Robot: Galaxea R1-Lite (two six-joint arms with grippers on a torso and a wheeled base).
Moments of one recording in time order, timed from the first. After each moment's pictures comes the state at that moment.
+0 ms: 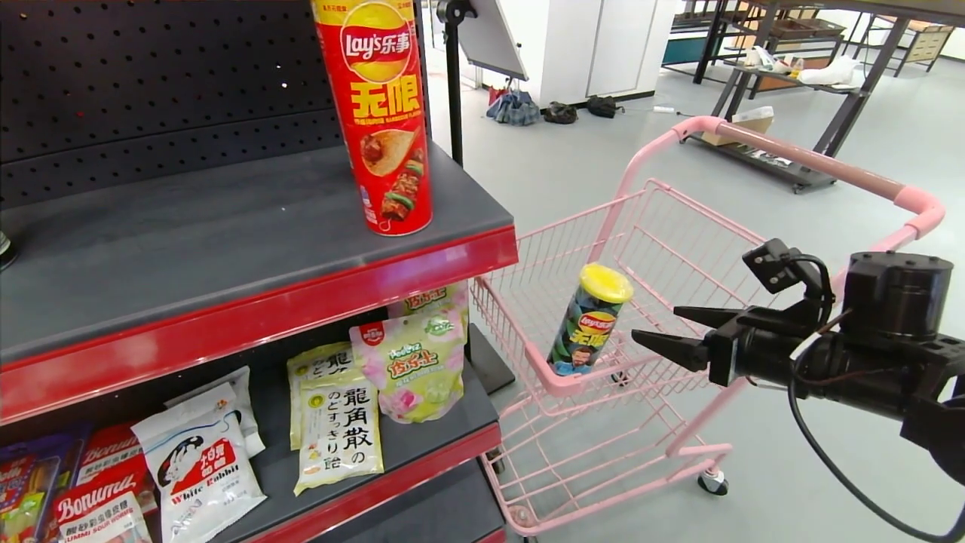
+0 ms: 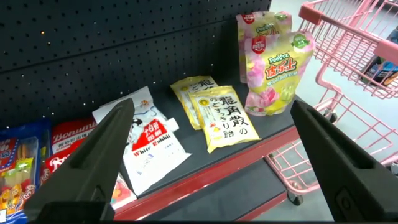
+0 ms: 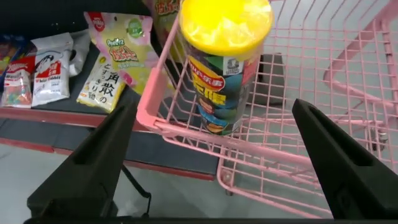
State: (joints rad) left arm 0.00 0.00 0.00 0.00 -0.03 0.00; right arm 0.20 1.69 -0.53 -0.84 0.46 -0.01
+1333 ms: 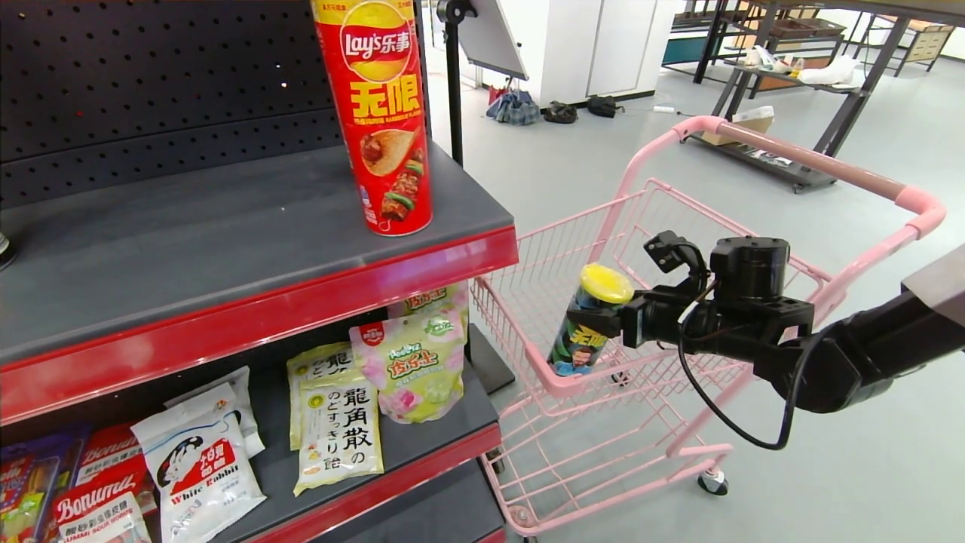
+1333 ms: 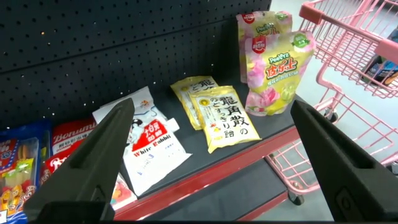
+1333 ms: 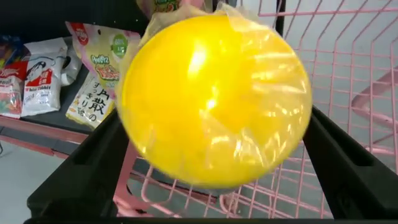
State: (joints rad) left arm 0.00 0.00 0.00 0.00 -0.03 0.01; right arm 0.27 2.03 -0.86 -0.84 0.47 0.00
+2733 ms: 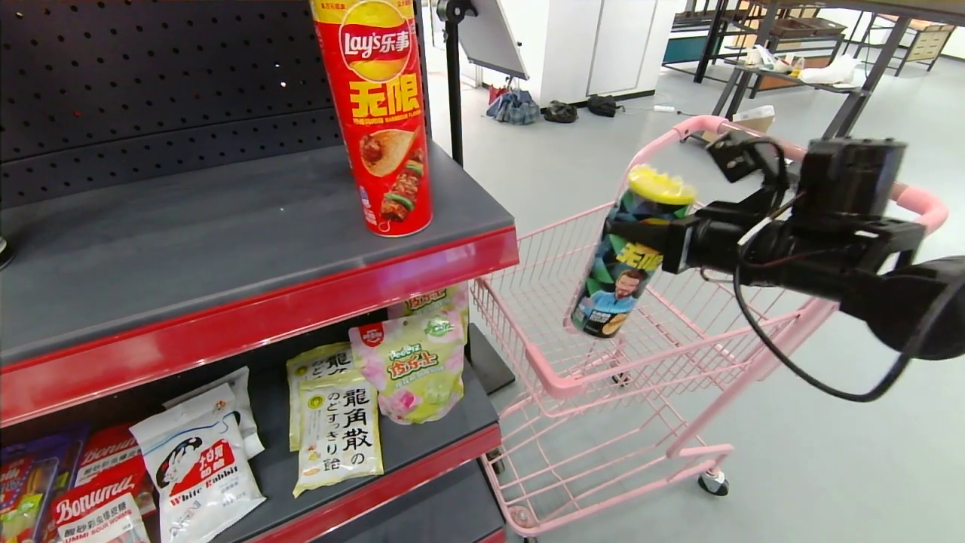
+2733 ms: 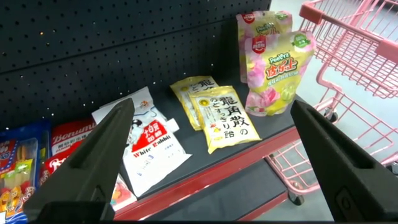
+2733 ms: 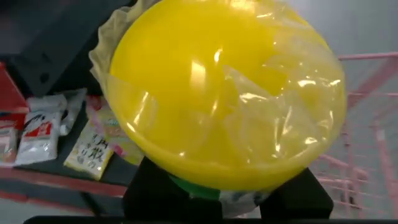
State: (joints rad) left arm 0.00 0.00 0.00 0.00 -0.03 0.01; right arm 0.27 1.74 -1.00 -0.60 0.36 0.00
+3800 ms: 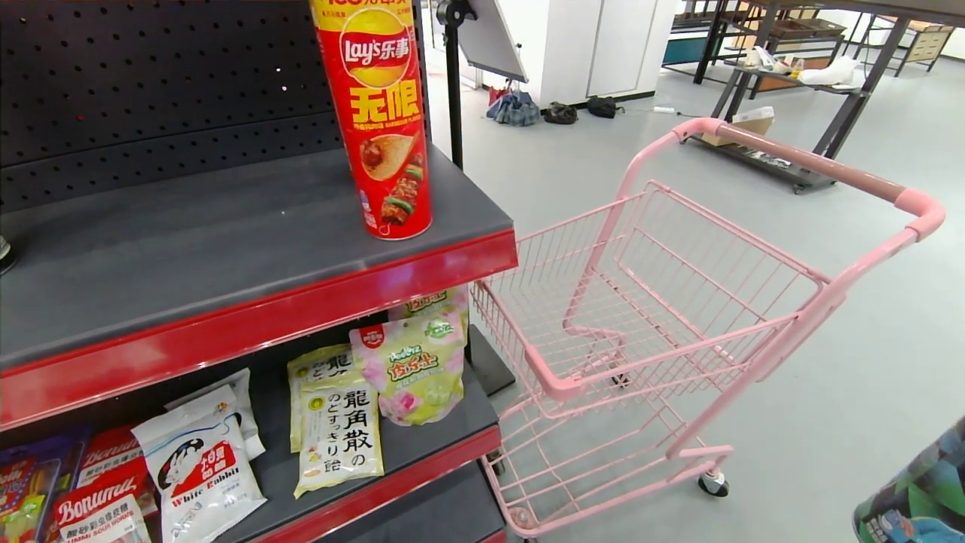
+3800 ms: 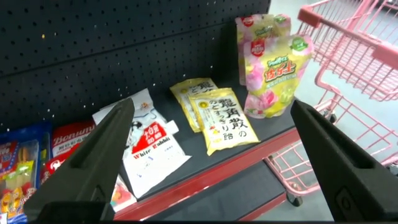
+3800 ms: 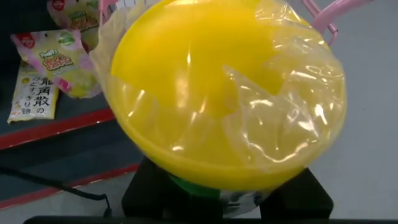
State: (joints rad) left arm 0.00 0.00 0.00 0.01 -0.03 0.00; right arm 0.04 0.61 -0.55 0.17 0.10 -0.03
